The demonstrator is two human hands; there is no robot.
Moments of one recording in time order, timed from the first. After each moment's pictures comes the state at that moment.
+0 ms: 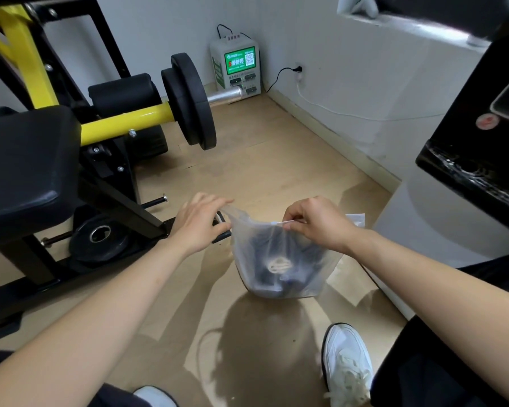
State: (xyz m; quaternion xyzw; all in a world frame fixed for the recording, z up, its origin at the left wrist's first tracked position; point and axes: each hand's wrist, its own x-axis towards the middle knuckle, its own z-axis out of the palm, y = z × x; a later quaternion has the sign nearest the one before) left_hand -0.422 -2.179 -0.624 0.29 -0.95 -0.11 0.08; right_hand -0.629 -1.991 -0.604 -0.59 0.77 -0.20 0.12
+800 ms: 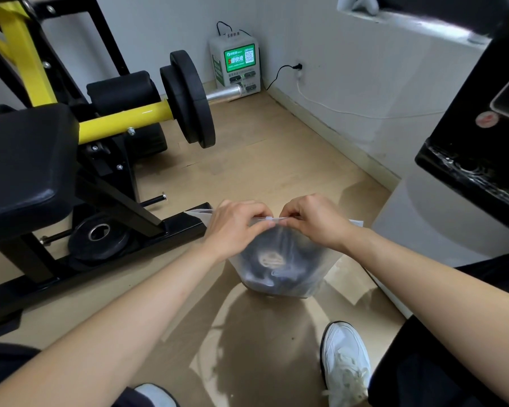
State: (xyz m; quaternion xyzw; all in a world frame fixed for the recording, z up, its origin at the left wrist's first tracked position) left_hand -0.460 -2.125 -0.620 0.19 -0.94 -0.21 0.18; right_hand -0.627 -1.993 -0.601 -0.60 0.77 -0.20 0.11
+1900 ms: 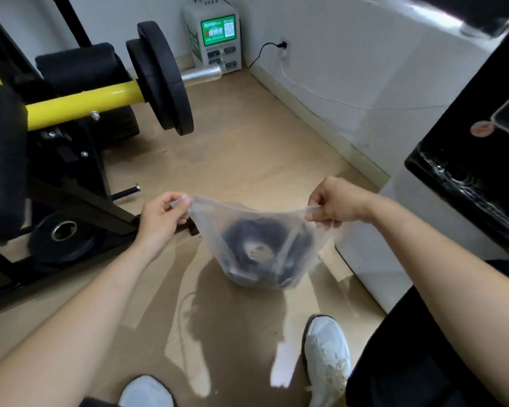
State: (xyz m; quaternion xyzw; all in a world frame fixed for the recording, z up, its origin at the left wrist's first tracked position) left_hand -0.423 -2.207 -0.649 0.42 -0.70 -0.51 0.27; right_hand -0.696 -1.986 -0.565 -0.44 0.82 -0.14 0.35
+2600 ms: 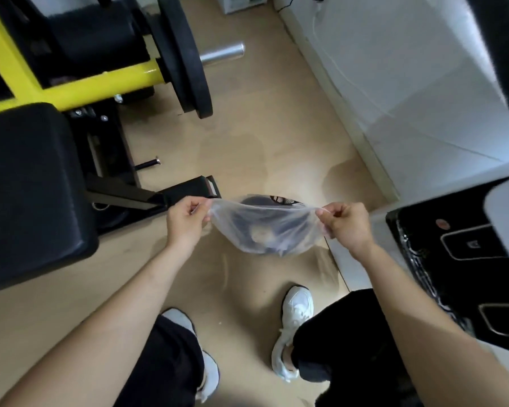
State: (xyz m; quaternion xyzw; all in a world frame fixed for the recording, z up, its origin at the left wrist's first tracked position) left_hand -0.451 -2.199 -0.526 0.58 -0.56 -0.55 0.21; right_hand -0.702 -2.007 -0.489 -0.16 0.84 -0.38 0.35
